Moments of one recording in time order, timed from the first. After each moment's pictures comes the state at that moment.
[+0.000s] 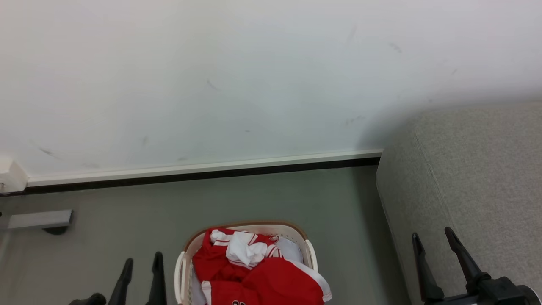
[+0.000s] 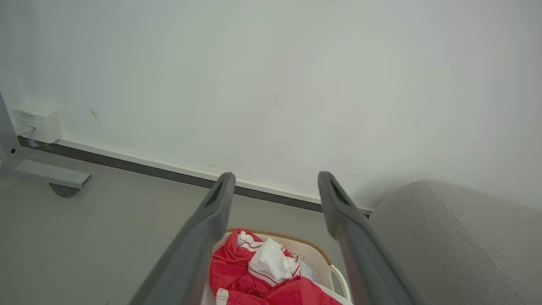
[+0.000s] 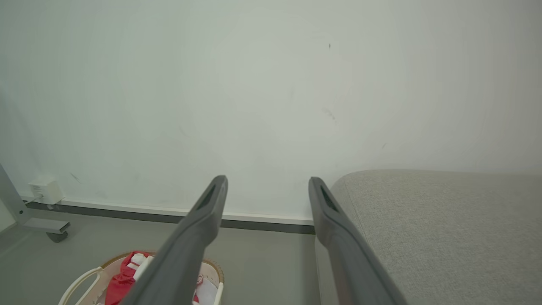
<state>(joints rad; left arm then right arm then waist) 0.05 0.05 0.03 0.19 -0.36 -0.11 -0.26 -0.02 -0.05 0.09 0.17 0.13 0.13 -0.26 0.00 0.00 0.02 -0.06</state>
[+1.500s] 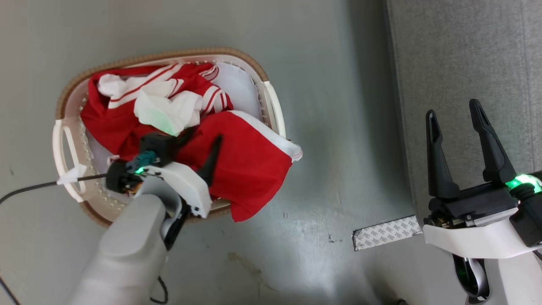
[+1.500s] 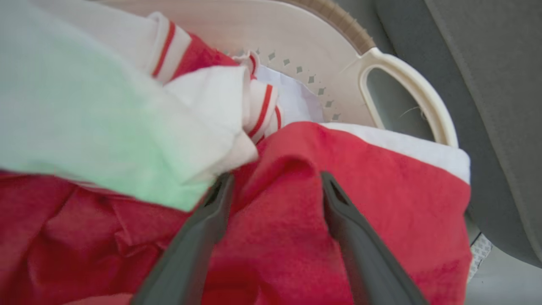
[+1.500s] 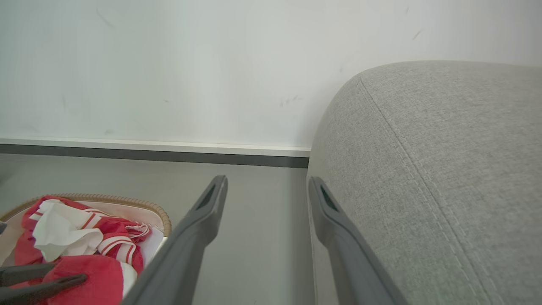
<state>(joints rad) -0.82 0.17 -0.52 0.91 -0.40 -0.13 -0.26 -0.34 -0.05 0.11 -0.05 0.17 0.13 -0.26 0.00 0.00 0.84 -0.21</state>
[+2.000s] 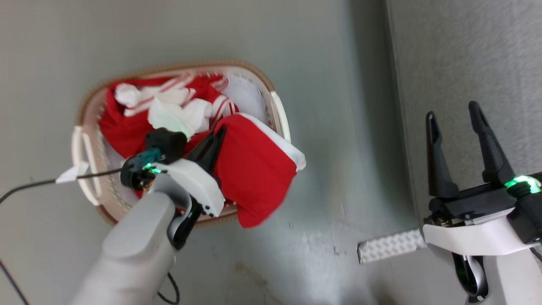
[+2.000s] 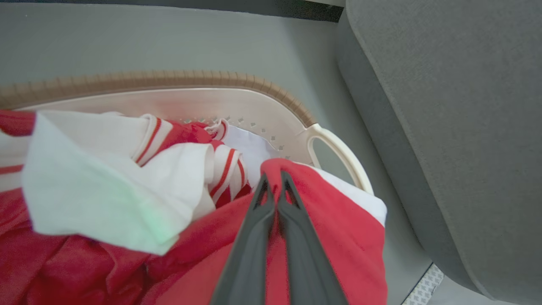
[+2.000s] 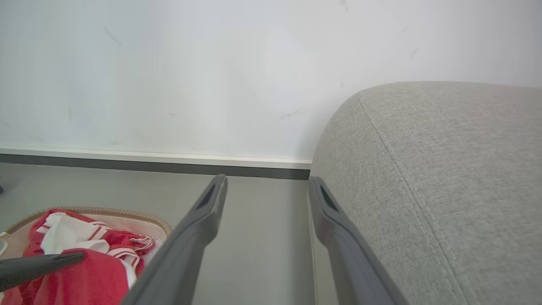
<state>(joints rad) -0.83 0.21 -0.68 0.81 -0.60 -0.13 -0.26 -0.34 -0.05 0.10 -0.03 0.16 0.13 -0.26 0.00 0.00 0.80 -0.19</state>
